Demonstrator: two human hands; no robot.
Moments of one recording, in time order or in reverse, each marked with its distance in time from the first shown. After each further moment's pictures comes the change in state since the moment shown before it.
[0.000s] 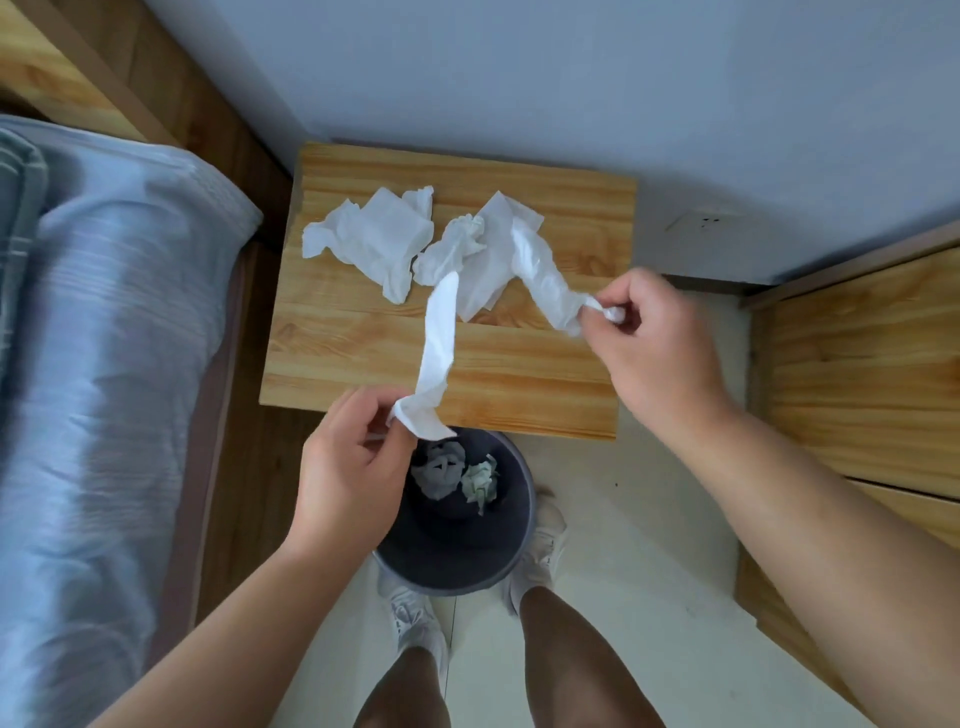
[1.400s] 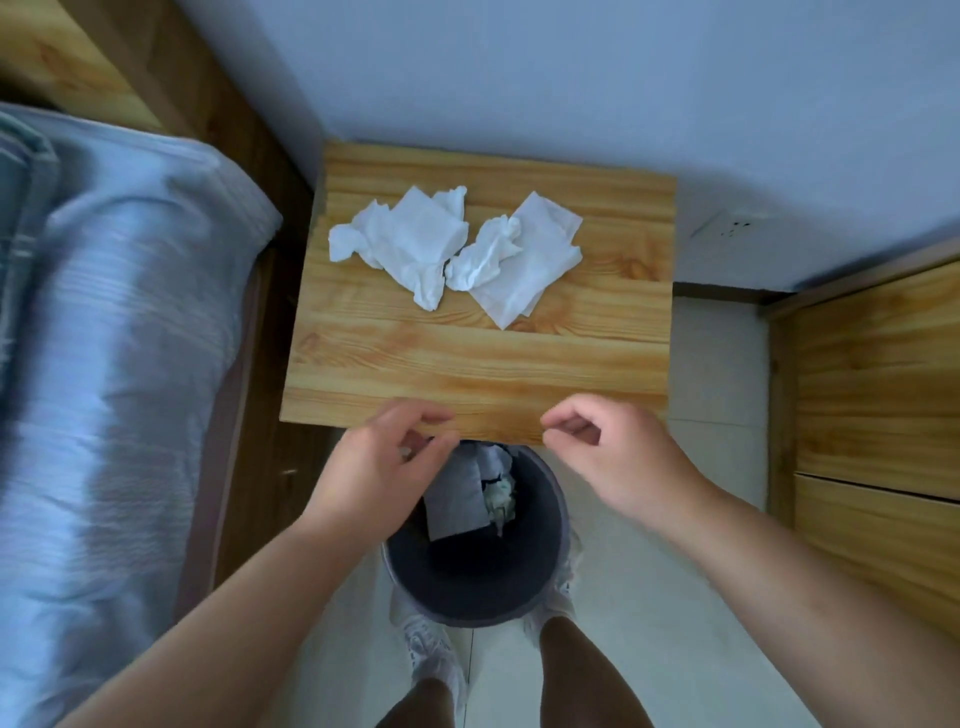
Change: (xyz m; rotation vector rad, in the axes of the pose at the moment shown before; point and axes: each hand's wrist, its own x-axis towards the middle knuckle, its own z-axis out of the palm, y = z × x) left_hand 0.047 -0.058 -0.014 0.198 -0.306 0.064; right_hand -0.055 0.021 0.069 -0.041 -0.490 0.223
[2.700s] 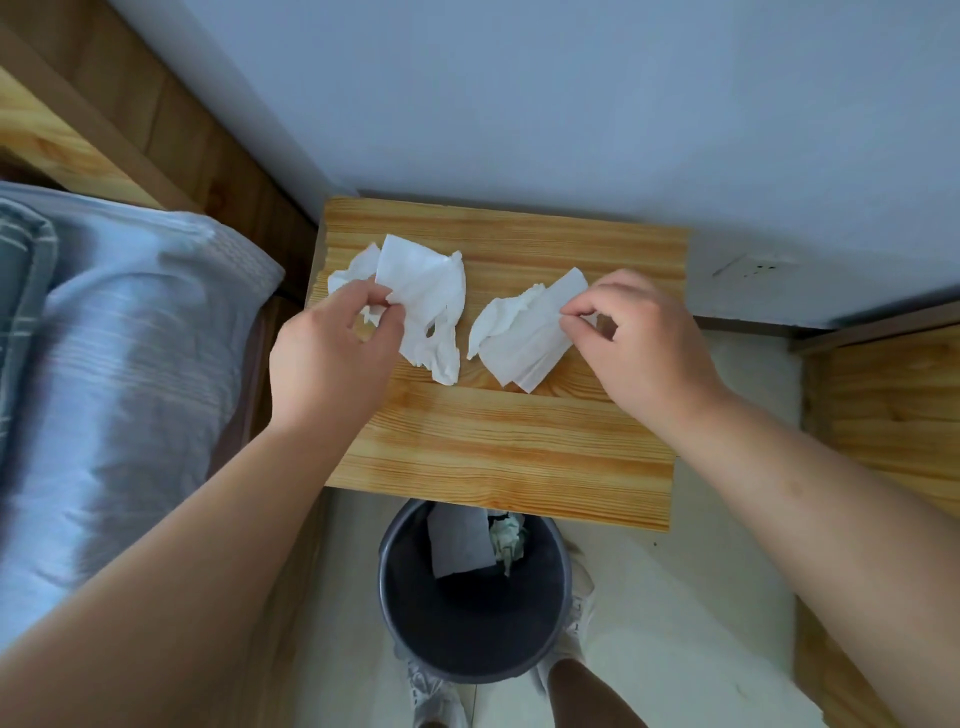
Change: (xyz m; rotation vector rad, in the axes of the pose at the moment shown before) left_hand 0.115 0.071 -0.051 0.244 0.543 0.036; right_hand 0.117 -0.039 -0.083 -0.204 0.429 -0.437
